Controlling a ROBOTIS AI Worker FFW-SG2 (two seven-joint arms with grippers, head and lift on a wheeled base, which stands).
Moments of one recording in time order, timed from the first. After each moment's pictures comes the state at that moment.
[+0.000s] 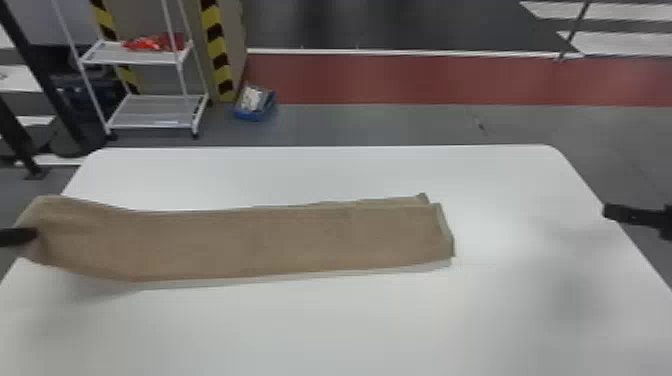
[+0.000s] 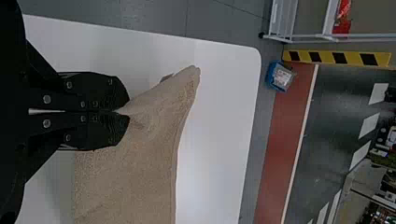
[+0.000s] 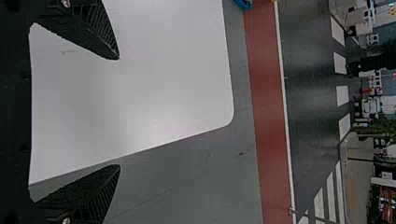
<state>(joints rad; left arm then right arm) -0.09 0.53 0.52 -1.69 0.02 1.16 -0.91 -0.32 -0.30 -0.52 -1.45 0.28 0.89 0.72</state>
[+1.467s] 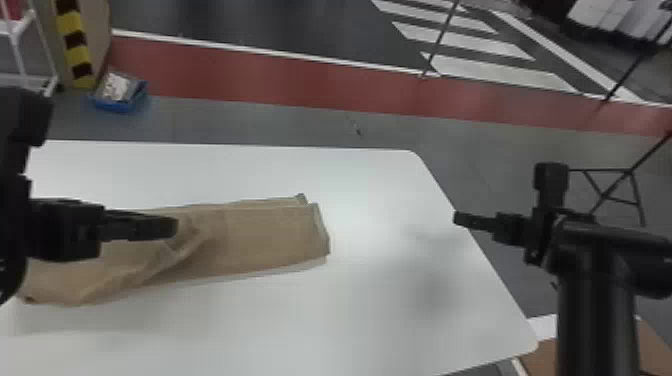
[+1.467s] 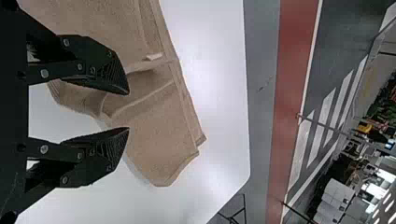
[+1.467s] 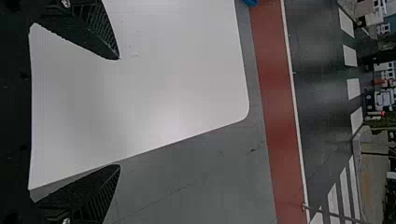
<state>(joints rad) -0.18 0.05 -0.08 -2.19 -0.12 1.57 -0.75 -0.26 -0.30 -0.54 -1.54 0.26 0.97 0.73</state>
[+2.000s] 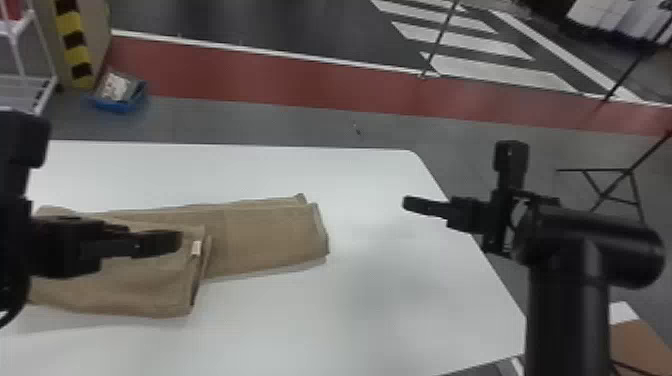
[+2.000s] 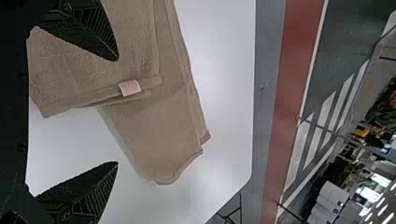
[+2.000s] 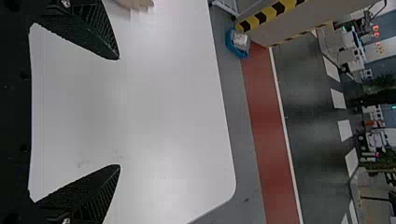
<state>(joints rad) -0.11 0.00 -0.03 -2.18 -0.12 1.50 -0.72 -0.21 -0.19 -0.40 -1.85 0.17 1.20 0.75</state>
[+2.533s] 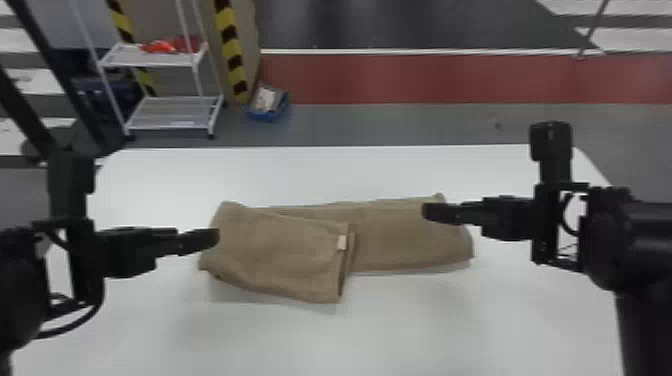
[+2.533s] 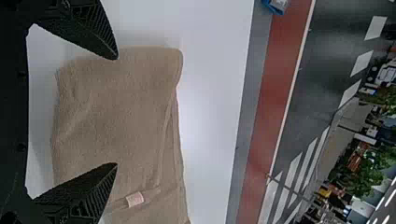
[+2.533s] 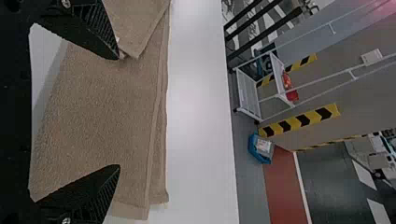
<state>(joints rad) 0.01 0.14 0.31 -2.18 -0.01 1.35 -0.73 -0.18 -0.01 -0.08 -1.97 0.13 1.29 0.75</state>
